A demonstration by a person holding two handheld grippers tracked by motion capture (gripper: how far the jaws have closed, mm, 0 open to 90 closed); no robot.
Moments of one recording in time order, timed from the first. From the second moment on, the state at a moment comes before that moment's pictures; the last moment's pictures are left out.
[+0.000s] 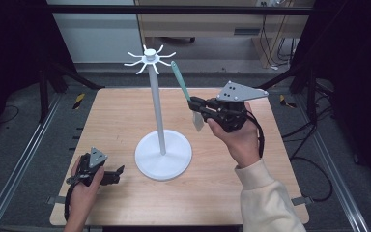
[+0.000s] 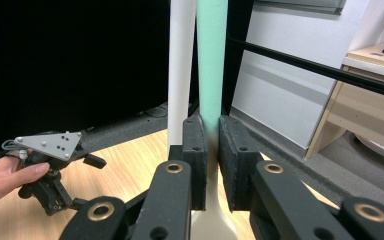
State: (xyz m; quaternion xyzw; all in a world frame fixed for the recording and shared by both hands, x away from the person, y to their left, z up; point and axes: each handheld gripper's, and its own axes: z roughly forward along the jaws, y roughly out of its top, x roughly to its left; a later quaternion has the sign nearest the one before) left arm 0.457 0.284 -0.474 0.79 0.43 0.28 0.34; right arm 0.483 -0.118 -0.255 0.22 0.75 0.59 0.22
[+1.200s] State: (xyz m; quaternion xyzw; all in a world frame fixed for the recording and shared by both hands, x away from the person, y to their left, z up) left arm 0.457 0.283 -0.474 0.79 0.42 0.28 0.34; right arm 0.492 -0.102 -0.260 0.22 0.75 0.59 0.21
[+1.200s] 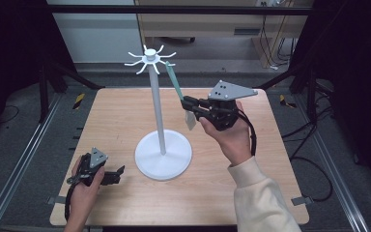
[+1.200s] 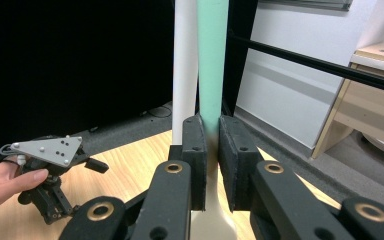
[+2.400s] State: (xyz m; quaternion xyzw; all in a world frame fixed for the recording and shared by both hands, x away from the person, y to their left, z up) left arm 0.457 0.283 -0.474 0.79 0.42 0.28 0.34; right arm 0.490 -0.107 -0.266 0.25 0.74 0.58 0.22
